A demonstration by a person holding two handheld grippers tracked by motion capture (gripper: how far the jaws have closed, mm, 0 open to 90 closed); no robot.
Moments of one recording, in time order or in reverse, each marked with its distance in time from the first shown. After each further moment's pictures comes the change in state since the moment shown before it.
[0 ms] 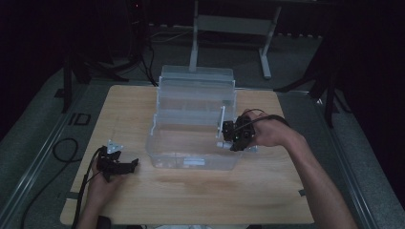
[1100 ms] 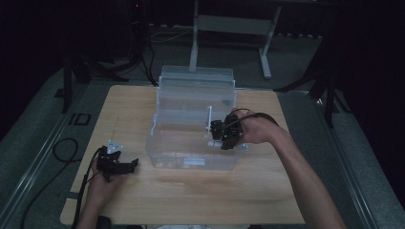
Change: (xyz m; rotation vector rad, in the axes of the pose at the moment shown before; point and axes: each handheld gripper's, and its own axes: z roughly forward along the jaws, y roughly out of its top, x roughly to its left) left arm 0.000 0.000 0.000 0.000 0.000 0.000; right arm -0.010 0.028 0.016 0.014 0.011 -0.036
